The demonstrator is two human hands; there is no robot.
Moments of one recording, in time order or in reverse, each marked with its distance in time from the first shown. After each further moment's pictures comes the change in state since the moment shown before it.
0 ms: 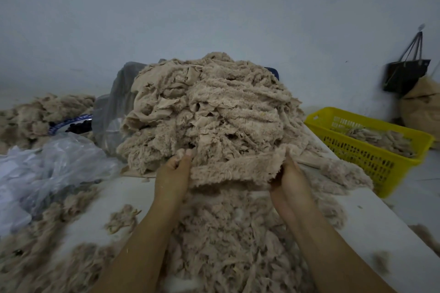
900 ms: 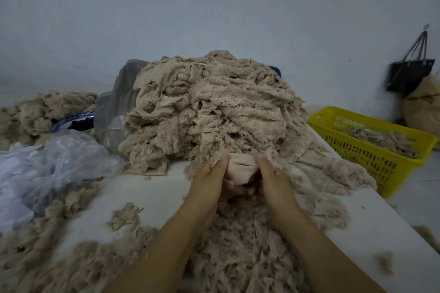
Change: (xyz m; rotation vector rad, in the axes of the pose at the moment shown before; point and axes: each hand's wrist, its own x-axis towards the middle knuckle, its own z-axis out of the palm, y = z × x) left_hand -0.038 0.011 0.041 -0.307 -0.359 -0.005; right_hand -0.026 0.019 0.013 -0.697 -0.055 -0.141
